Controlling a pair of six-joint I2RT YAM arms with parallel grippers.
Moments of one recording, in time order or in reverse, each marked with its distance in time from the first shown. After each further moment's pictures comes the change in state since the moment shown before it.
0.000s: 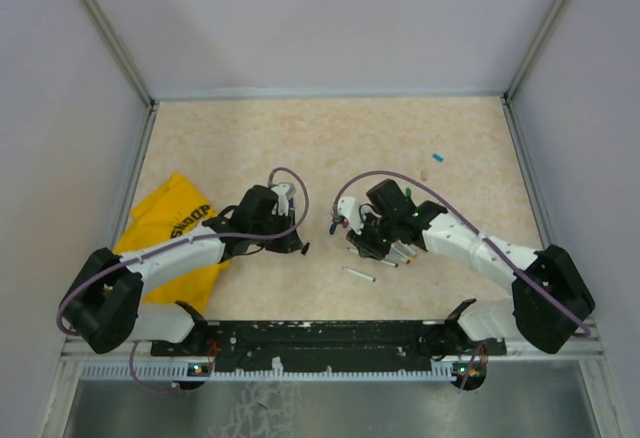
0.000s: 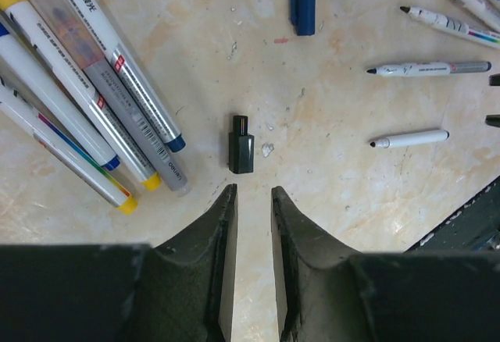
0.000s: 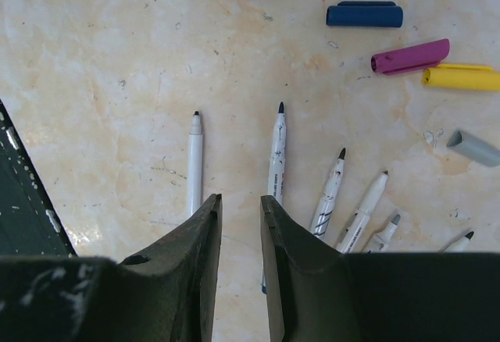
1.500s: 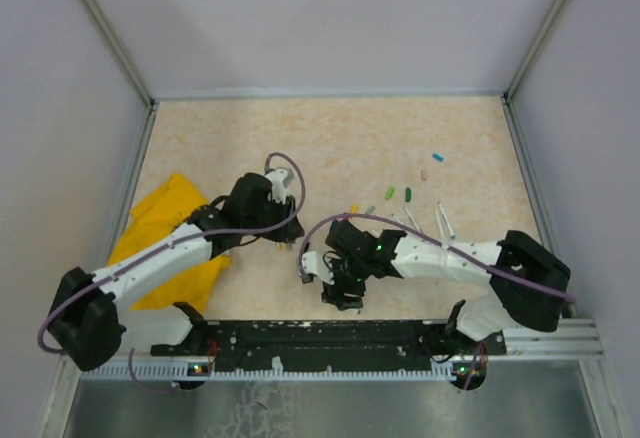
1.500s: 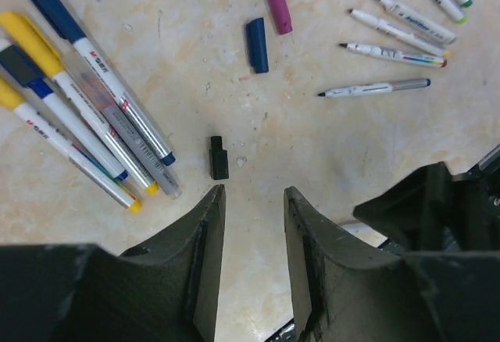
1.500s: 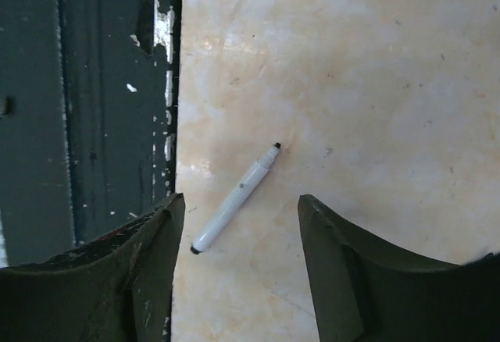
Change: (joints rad) left arm -0.019 -0.049 0.149 -0.175 -0.014 0.078; right arm 0.329 0.081 -0.029 0.043 -0.107 -0.037
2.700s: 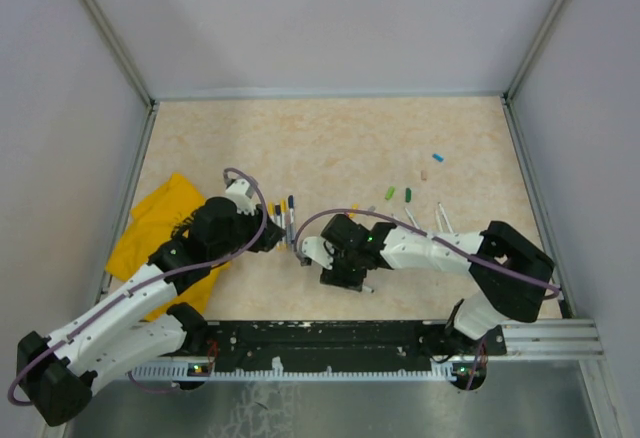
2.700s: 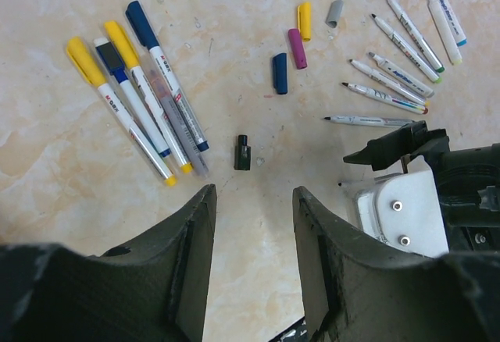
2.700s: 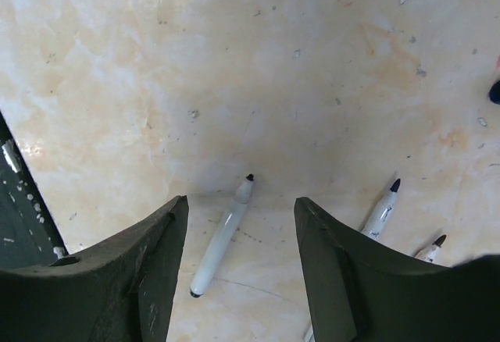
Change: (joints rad) left arm 0.001 -0.452 -0.198 0.013 -0.187 -0.089; right arm -0.007 0.135 0.058 0.010 0.332 0.076
